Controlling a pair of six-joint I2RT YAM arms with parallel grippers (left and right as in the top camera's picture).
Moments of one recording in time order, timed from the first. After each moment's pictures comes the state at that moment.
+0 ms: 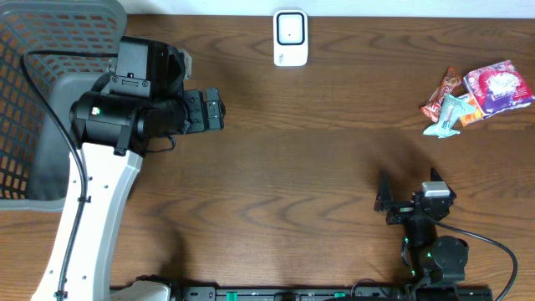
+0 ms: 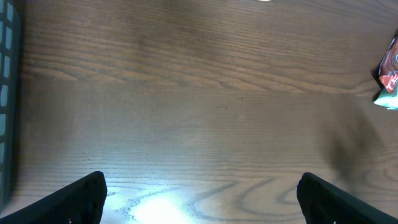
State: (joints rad) left arm -0.18 1.42 1.58 -1.18 0.19 -0.29; right arm 0.03 0.01 0.01 -0.07 -0.03 0.00
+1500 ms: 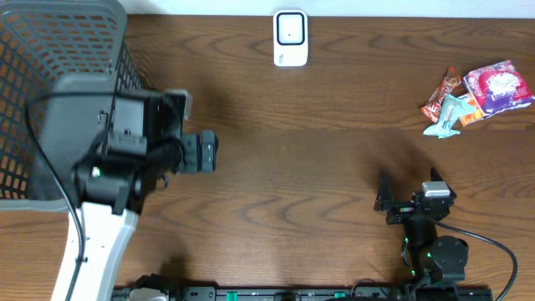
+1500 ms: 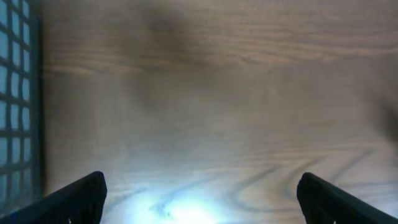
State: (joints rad) left arm -0.17 1.12 1.16 -1.00 0.15 -0.12; right arm 0.03 0.01 0.01 -0.07 -0.03 0.00
